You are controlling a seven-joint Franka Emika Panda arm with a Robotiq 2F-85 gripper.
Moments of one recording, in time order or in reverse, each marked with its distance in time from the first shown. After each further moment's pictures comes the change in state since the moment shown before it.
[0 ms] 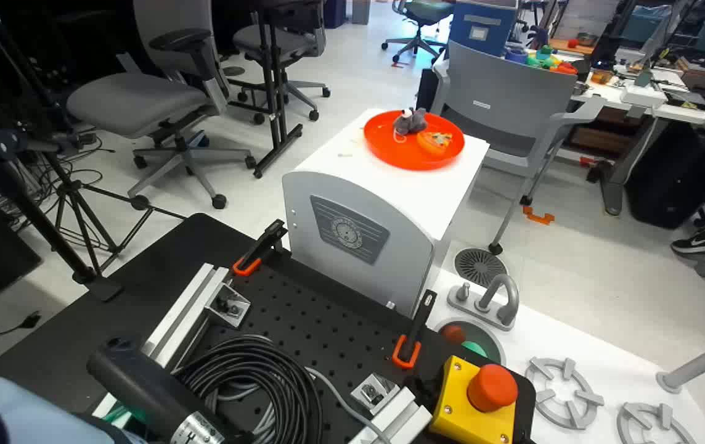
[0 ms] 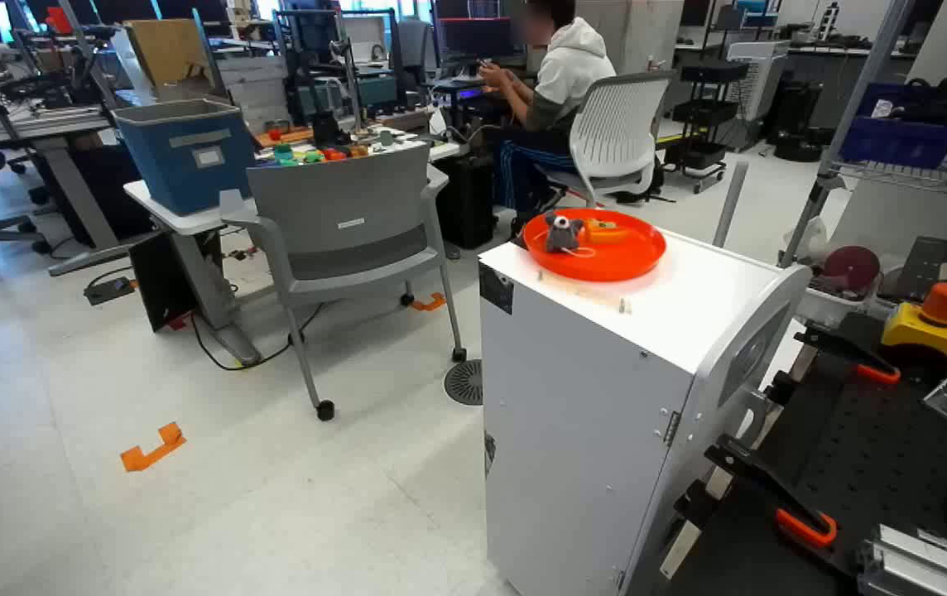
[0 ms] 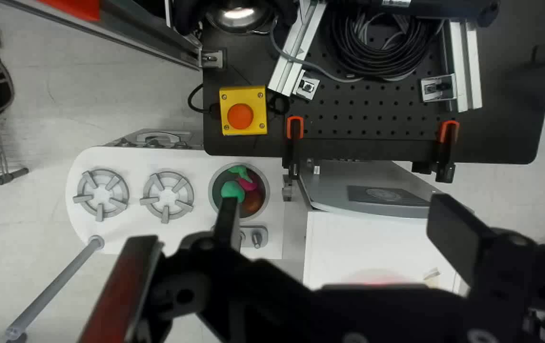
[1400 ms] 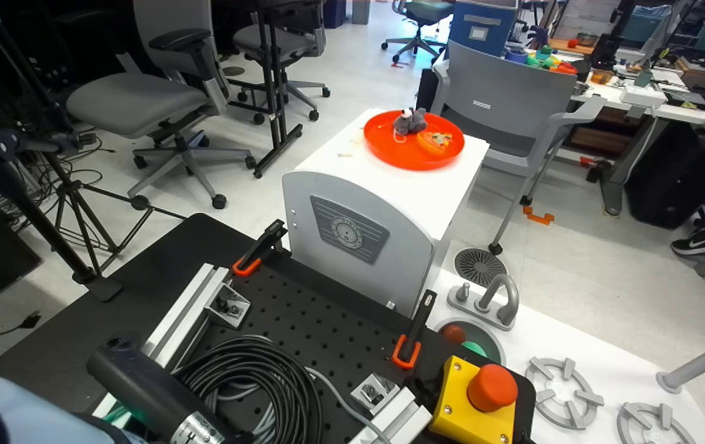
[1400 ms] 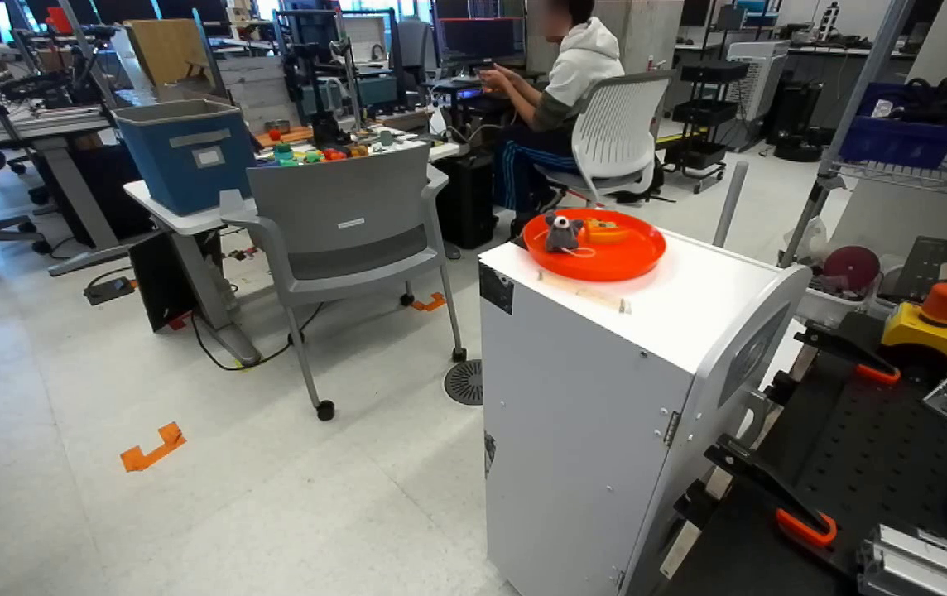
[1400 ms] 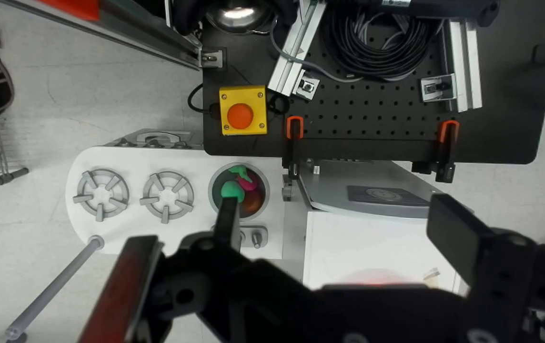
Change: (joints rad) arm 0.001 0.000 0.000 0.000 0.000 0.000 0.001
